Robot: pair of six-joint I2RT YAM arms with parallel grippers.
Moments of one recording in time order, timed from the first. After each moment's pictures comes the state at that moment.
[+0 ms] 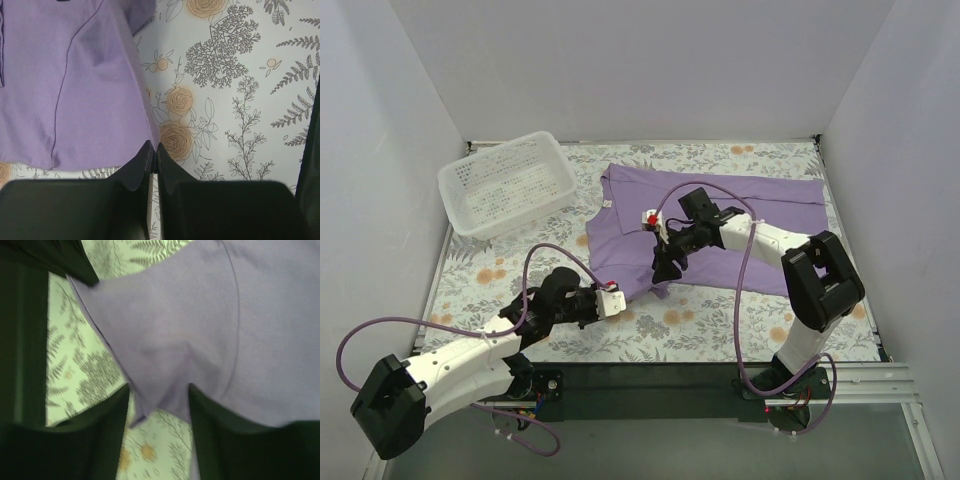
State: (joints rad) left arm -0.76 0.88 0.34 -0.11 0.34 0.59; right arm 0.60 1.74 1.12 -0.43 -0.93 -0.55
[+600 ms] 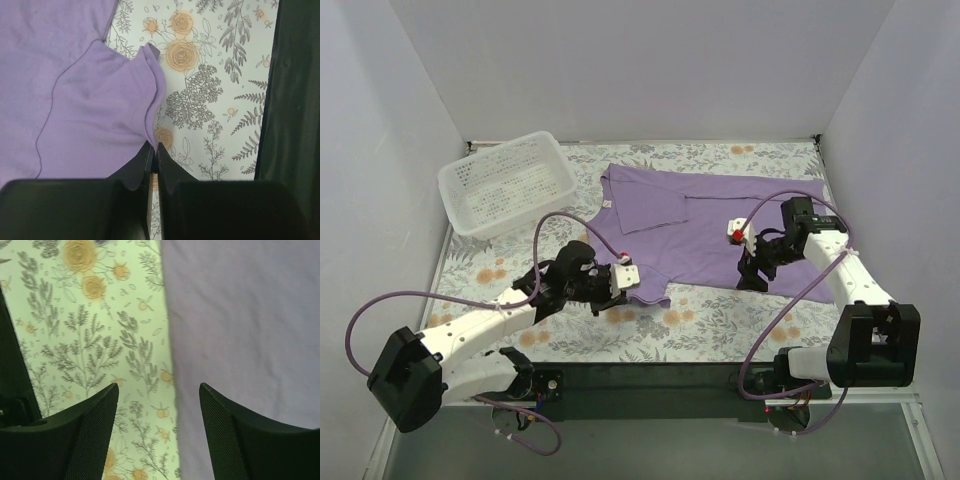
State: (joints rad) left arm -0.74 1.07 0.57 -0.21 0.50 0.46; right arm 0.04 1.31 0.96 -0.99 -0.74 -1.19
